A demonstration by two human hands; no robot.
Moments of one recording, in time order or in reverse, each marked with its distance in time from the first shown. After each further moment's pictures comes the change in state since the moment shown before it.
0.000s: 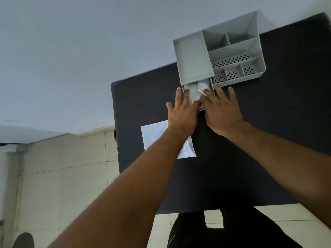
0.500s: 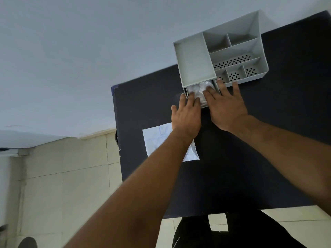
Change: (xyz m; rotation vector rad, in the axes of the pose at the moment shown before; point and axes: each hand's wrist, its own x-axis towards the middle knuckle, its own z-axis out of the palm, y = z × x) left_hand 0.003 0.004 -0.004 -0.061 0.028 -0.014; right_hand 0.019 0.011 -0.003 -0.090 -0.075 0.003
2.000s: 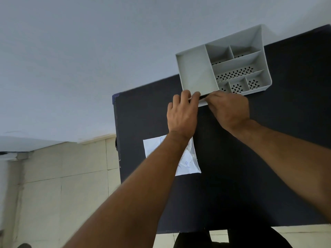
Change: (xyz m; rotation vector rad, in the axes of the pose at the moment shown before) left_hand 0.035 -0.019 -0.004 -0.064 0.508 -0.009; right_hand 0.031 0.016 0.000 0.317 0.471 -0.060
